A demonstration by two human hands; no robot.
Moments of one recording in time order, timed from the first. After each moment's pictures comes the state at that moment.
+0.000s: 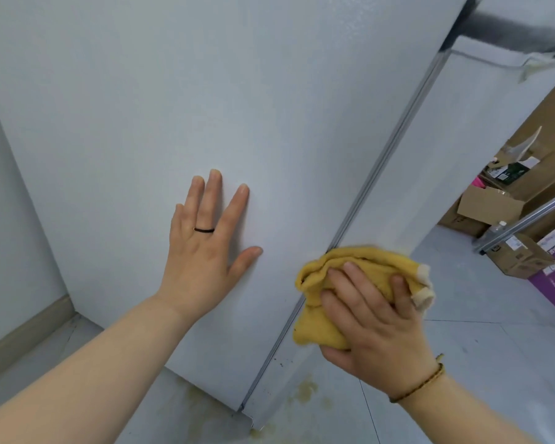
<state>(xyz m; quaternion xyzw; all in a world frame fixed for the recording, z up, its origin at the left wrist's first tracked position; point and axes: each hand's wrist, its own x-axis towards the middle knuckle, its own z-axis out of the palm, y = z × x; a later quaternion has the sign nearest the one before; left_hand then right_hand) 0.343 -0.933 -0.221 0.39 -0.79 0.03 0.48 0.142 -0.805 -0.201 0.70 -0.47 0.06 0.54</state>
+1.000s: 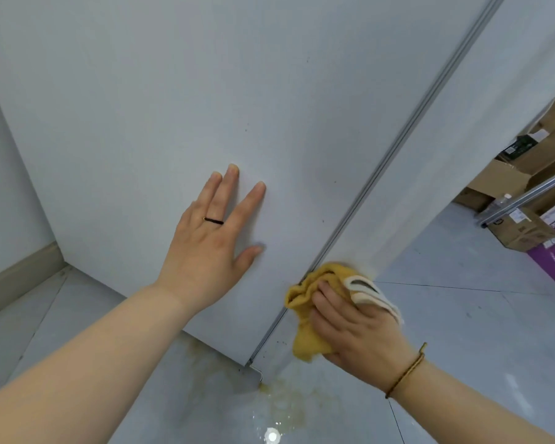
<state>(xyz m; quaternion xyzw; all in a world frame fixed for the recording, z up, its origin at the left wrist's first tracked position) 0.355 -0.915 -0.328 0.37 -0.83 0.00 0.41 0.133 -0.789 -0.339 0.80 -0.41 -0.06 0.44</state>
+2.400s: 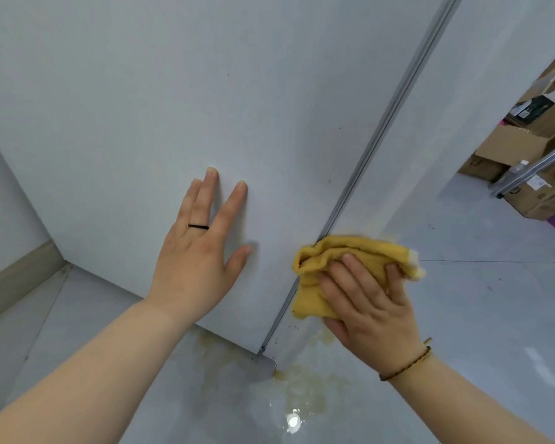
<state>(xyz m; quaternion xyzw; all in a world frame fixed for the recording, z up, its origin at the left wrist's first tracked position) 0.356 -0.901 -0.362 0.41 -0.82 -0.04 0.40 0.145 -0.792 -0.371 0.70 -0.51 0.11 0.50</state>
